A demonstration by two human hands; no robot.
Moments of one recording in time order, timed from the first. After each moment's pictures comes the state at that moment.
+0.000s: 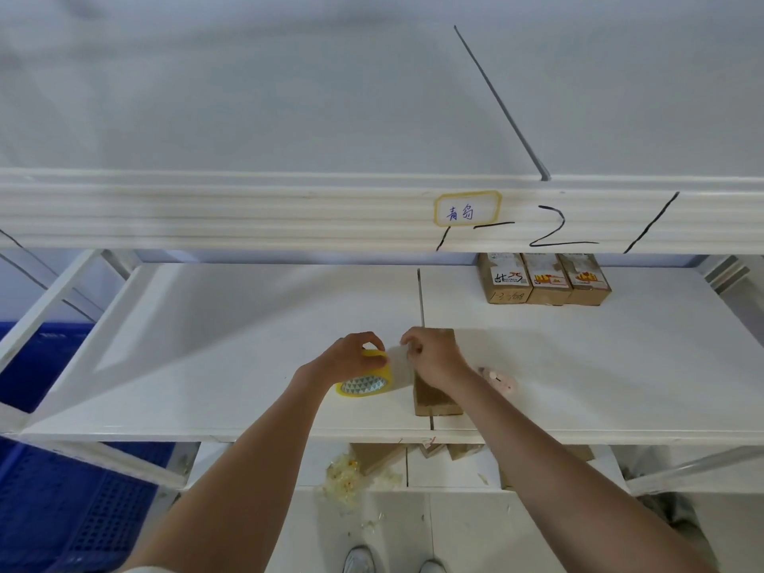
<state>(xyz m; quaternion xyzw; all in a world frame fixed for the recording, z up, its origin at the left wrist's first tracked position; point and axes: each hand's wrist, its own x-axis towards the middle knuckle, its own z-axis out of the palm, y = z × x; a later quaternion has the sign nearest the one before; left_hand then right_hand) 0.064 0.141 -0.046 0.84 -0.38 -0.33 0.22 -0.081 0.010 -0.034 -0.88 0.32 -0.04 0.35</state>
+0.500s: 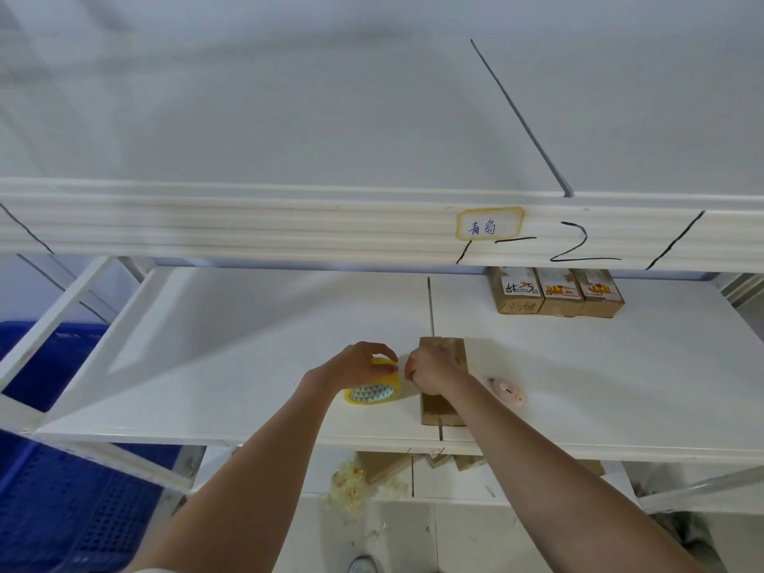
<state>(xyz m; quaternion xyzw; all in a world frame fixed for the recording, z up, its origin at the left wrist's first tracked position) 0.066 0.141 -0.042 0.82 -0.42 -0.34 0.19 -0.051 0.014 -0.055 -0.91 0.32 0.15 0.20</state>
